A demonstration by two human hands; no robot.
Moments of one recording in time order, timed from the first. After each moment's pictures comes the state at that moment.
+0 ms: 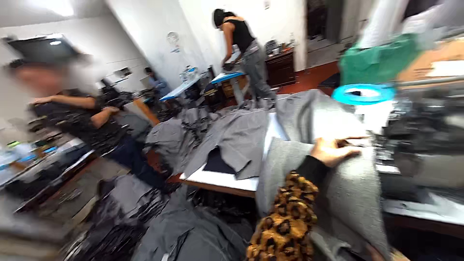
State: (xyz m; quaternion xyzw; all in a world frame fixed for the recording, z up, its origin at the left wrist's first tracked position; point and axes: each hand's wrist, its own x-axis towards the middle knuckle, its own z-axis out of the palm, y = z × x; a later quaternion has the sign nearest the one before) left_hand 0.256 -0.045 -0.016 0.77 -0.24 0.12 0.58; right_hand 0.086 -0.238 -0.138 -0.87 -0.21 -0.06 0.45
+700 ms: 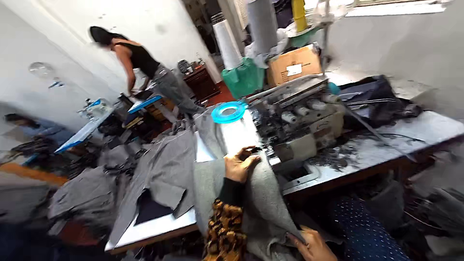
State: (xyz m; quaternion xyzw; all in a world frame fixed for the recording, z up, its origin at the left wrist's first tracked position) left_hand 0.250 -0.056 -0.034 0.83 -0.15 0.18 0.51; right_hand 0.088 -0.233 -0.162 -0.81 -0.19 -0.12 0.55
